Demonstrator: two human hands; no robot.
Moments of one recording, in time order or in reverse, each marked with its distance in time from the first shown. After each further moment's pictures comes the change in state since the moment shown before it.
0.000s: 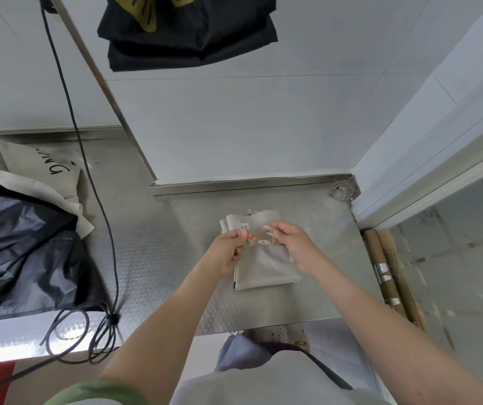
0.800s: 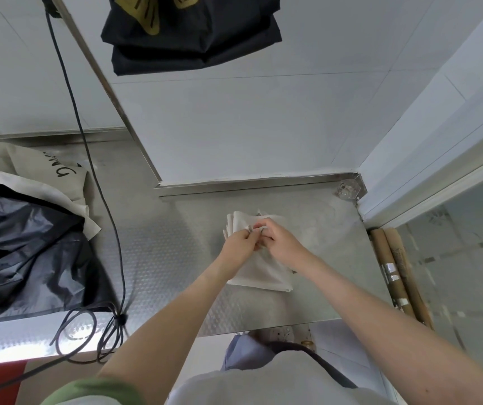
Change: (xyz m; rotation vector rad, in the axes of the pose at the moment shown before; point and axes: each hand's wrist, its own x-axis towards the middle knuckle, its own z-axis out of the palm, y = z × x) left_hand -0.009 0.010 0.019 0.573 0.116 0.098; right_hand -0.002 -0.013 0.028 -0.394 -0.145 -0.113
